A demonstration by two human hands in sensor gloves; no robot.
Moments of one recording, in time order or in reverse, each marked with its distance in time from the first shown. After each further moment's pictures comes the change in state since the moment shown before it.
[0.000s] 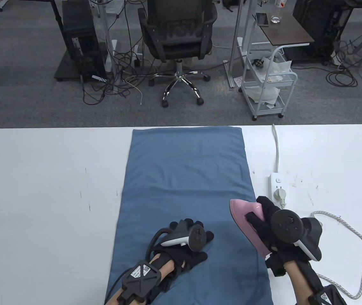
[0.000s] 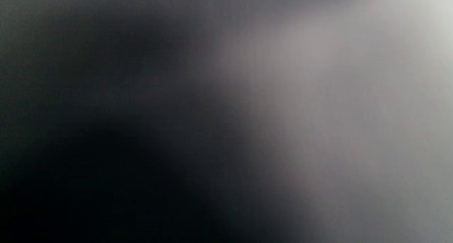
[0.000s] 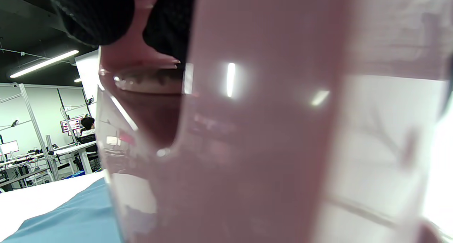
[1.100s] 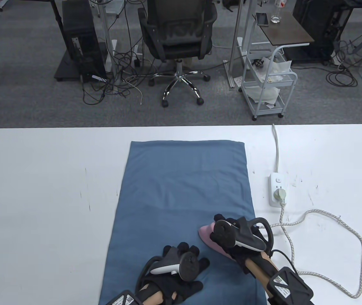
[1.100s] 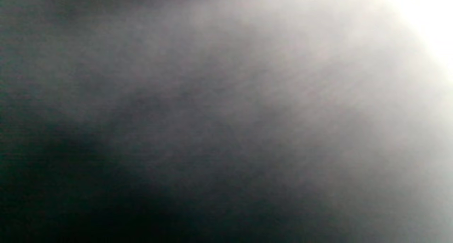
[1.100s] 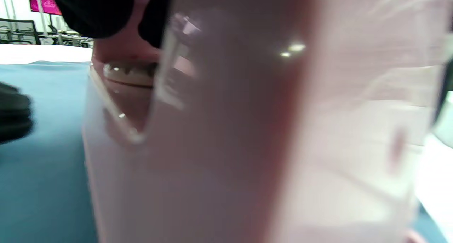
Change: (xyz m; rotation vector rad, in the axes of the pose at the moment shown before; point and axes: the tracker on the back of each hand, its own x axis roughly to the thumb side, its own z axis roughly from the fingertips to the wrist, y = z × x) left_hand 0.017 -0.054 0.049 -0.059 -0.053 0.050; right_hand 0.059 0.119 -0.026 0.286 -0.250 0.335
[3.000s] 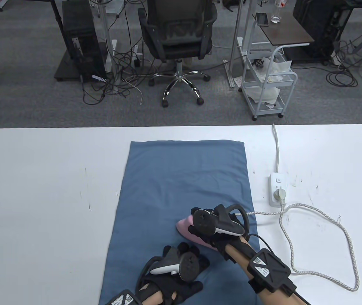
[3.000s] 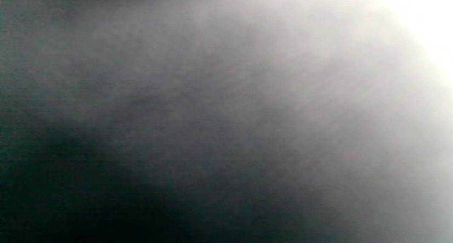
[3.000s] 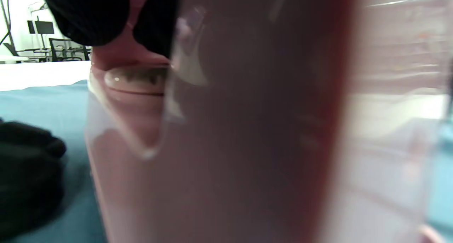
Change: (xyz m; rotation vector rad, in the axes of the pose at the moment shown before) left_hand 0.001 0.000 -0.001 -0.001 0.001 0.003; right_hand 0.051 -0.003 -0.035 0.002 -0.212 -0.063
